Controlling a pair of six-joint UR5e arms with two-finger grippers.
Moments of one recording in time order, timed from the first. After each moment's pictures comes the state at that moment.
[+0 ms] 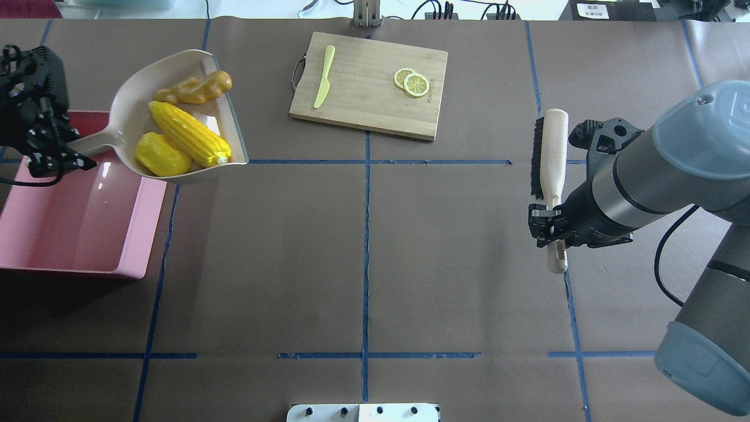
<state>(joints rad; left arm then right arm) -1.11 -1.67 -2.01 -1.71 -2.28 0.42 0.68 -1.33 2.30 -1.86 2.03 1.24</state>
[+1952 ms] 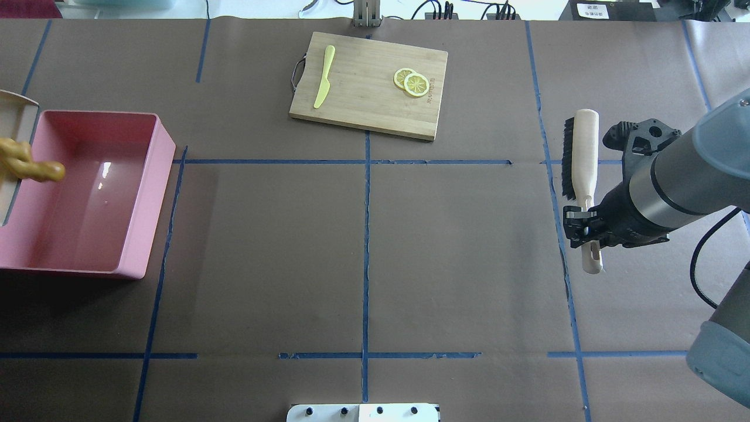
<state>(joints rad) -1.41 -1.47 -1.92 -1.72 -1.90 1.41 0.71 -1.40 2.32 -1.86 2.03 1.19</state>
